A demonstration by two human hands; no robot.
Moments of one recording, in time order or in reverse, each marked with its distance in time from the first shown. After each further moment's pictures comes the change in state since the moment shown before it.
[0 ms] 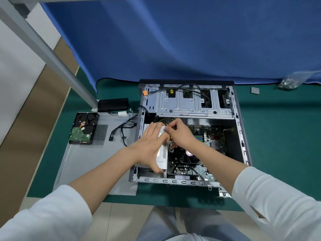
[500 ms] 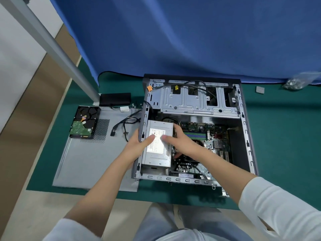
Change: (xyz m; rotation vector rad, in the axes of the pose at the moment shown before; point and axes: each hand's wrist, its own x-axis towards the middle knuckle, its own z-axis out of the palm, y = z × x) left_hand -0.025 -0.022 0.040 -1.338 0.349 -0.564; right_hand -0.018 0.013 0.008 0.034 -0.286 0.081
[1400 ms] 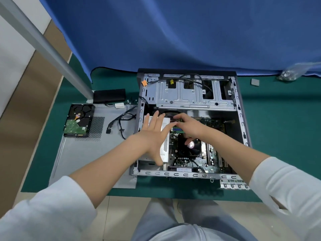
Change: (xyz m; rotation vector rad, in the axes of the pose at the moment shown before) left_hand 0.004 0.067 0.041 1.497 -0.451 0.291; right_hand 0.013 -0.008 -0.042 -0.193 0.101 0.164
